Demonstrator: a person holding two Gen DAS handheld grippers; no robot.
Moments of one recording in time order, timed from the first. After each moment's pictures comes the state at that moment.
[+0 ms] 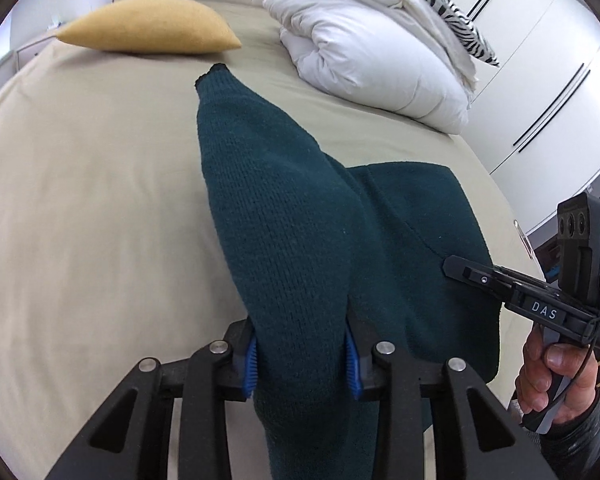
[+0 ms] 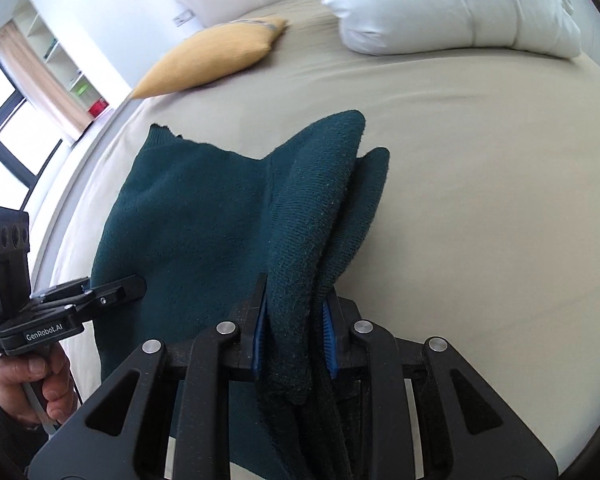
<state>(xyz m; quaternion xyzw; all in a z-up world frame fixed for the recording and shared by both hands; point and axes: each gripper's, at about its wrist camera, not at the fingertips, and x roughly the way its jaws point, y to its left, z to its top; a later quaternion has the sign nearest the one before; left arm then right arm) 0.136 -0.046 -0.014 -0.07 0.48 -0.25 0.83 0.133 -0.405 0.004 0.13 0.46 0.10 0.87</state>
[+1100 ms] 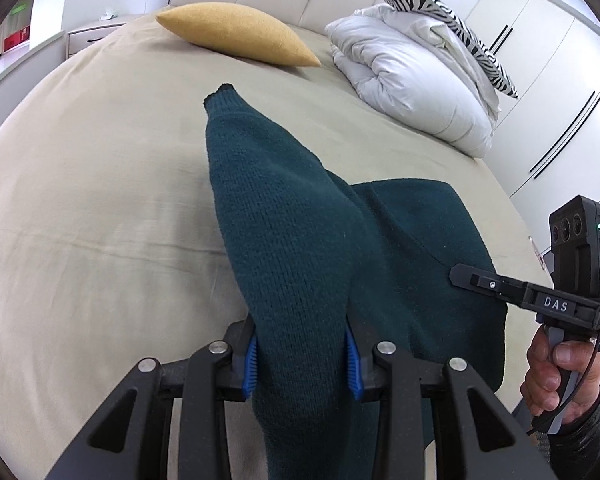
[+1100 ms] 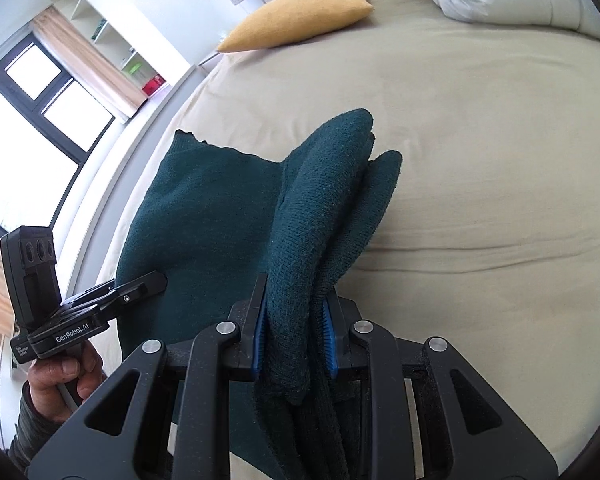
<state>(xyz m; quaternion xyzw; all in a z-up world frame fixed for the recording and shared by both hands) 0.077 0.069 -0.037 -0.10 0.47 -0.21 0.86 0.079 -0.247 -0.019 0.18 0.48 0.18 0.84</state>
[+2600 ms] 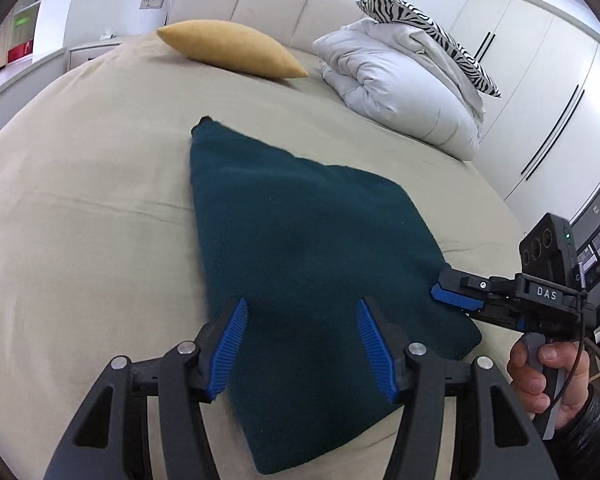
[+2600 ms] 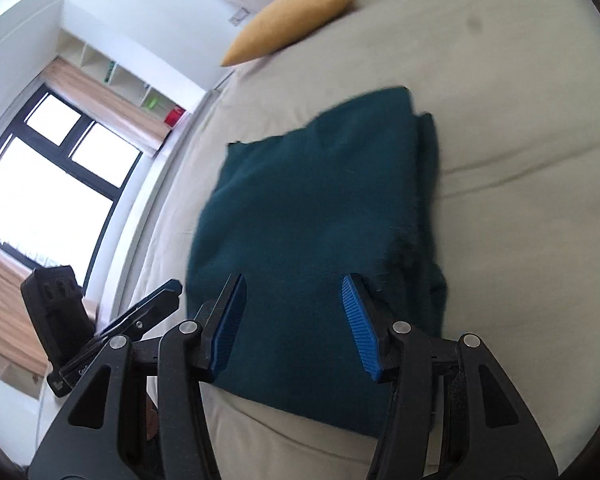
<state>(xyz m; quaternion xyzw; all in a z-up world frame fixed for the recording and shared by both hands) 0.030 0.066 -0.059 -0.10 0.42 -0.21 0.87 0.058 -0.265 -0.095 0.31 0.46 0.20 0.81</state>
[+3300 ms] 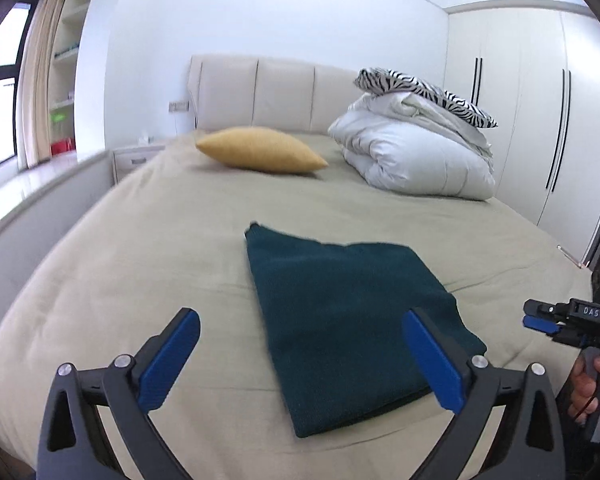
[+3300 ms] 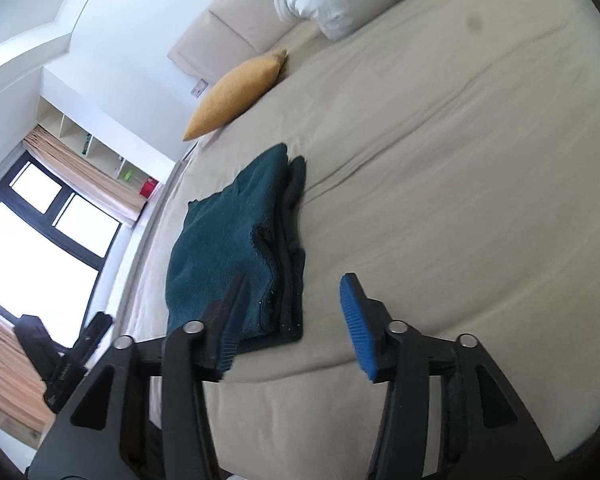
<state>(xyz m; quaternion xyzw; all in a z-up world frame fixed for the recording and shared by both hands) -0.067 0.073 0.016 0.00 0.25 -0.13 0.96 -0.053 -0.345 -0.075 0.33 0.36 0.10 0.87</state>
